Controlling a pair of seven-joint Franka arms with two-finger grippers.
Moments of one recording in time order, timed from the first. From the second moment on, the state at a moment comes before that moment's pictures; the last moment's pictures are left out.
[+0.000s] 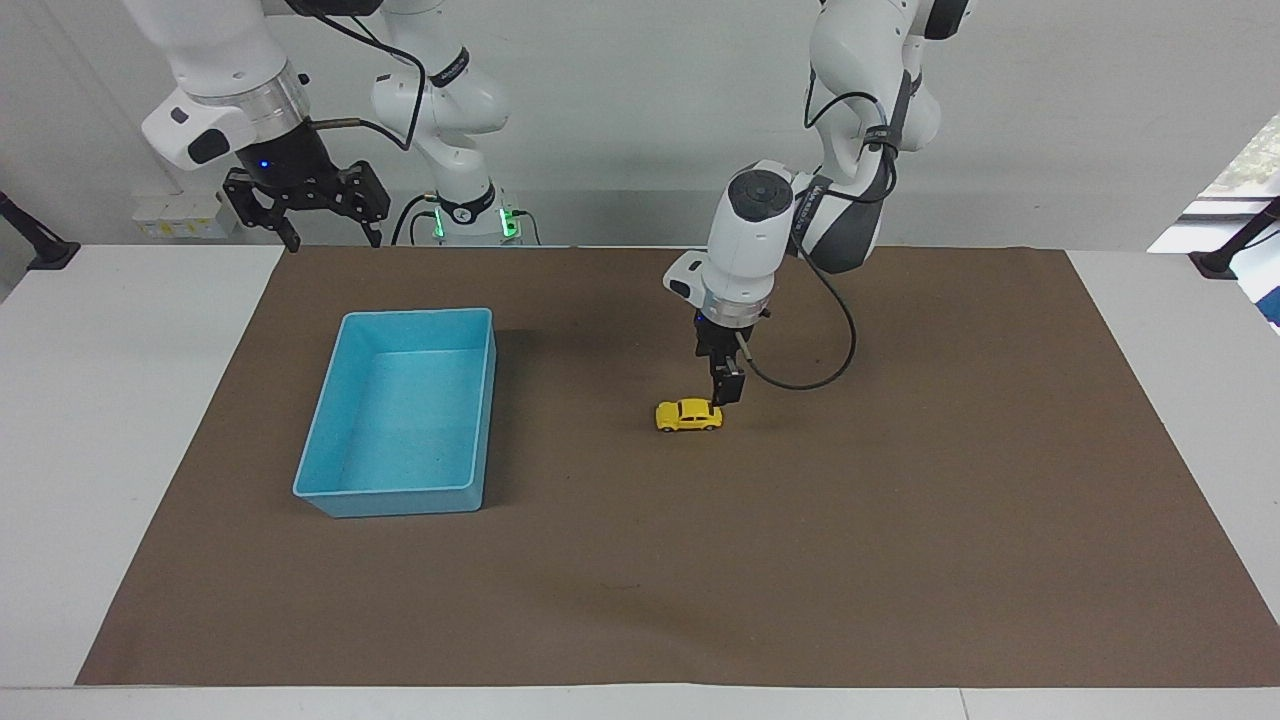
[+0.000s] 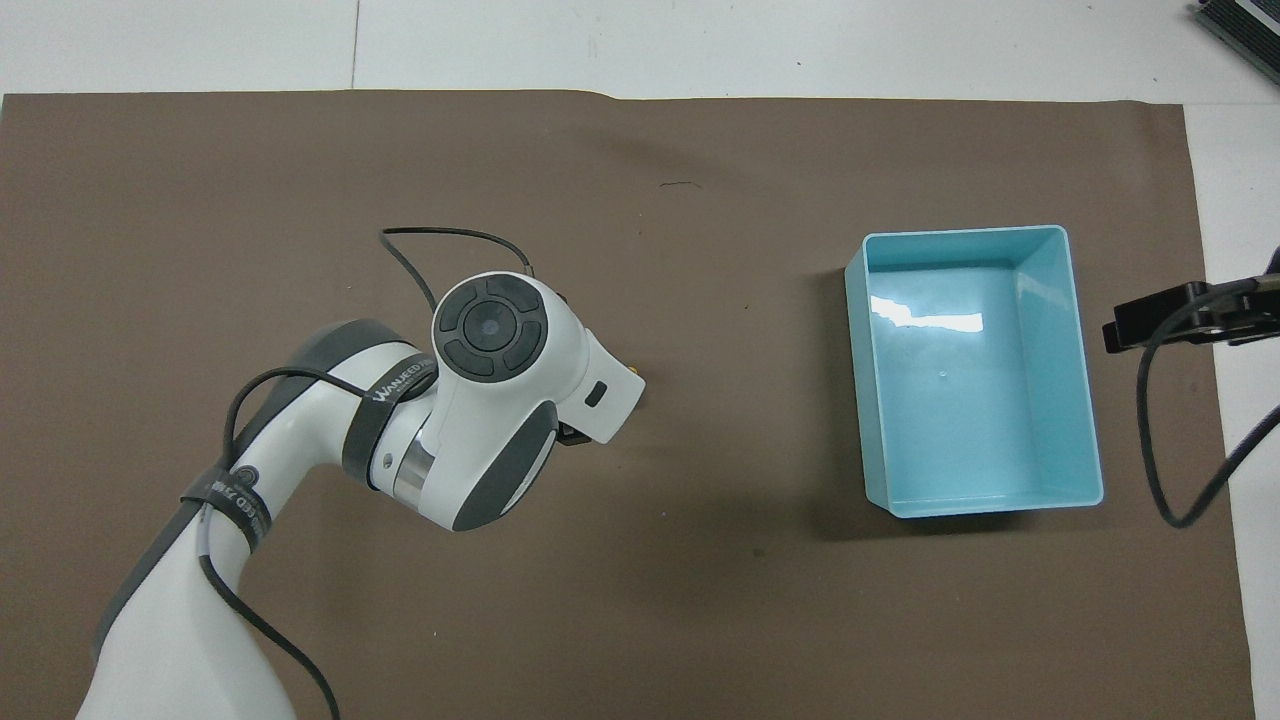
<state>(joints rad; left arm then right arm) -0.60 0.28 -0.01 -1.85 -0.04 2.23 0.86 -0.03 0.02 0.05 -1.44 0.02 1.44 -0.03</state>
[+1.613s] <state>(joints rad) -0.66 0.38 0.00 -1.91 -0.04 2.39 0.80 -0.03 0.02 0.05 -1.44 0.02 1.44 -0.03</state>
